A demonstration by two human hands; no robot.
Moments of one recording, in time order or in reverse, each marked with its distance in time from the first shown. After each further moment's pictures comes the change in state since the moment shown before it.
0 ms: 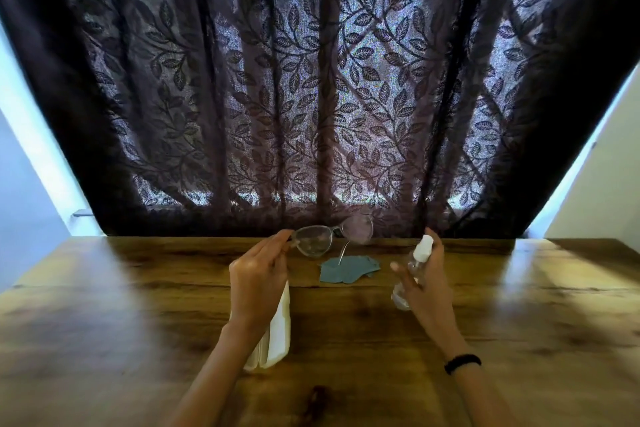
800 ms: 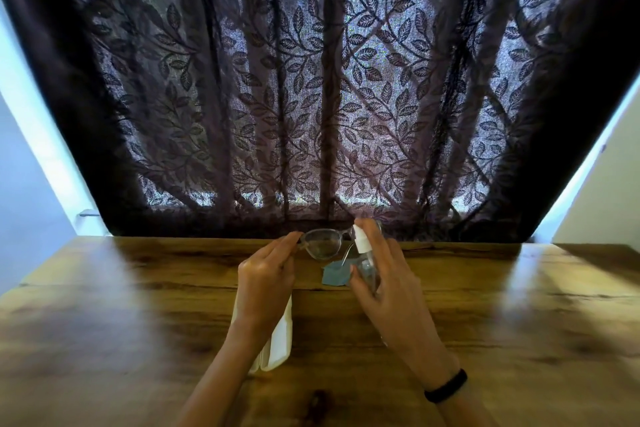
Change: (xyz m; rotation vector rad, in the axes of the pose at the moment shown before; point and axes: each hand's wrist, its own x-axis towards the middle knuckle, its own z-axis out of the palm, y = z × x) left_hand -0.002 -0.003 0.008 -0.004 -0.022 0.052; right_hand -0.029 -0.075 0.024 -0.301 -0.185 -0.480
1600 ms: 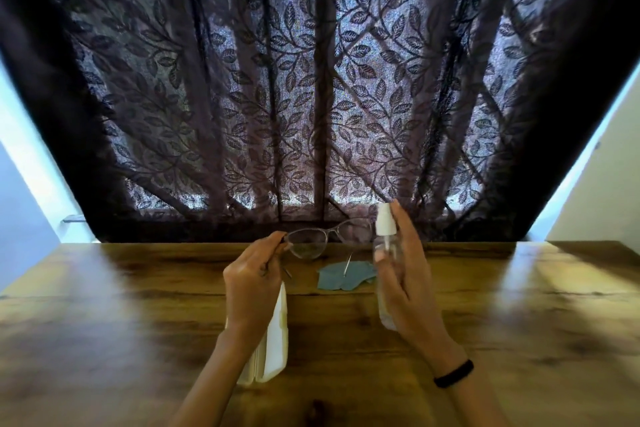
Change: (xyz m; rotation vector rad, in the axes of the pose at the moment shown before) left_hand 0.005 -0.008 0.003 -0.100 0.089 -0.095; right_hand 0.010 0.023 -0.002 0.375 0.150 0.100
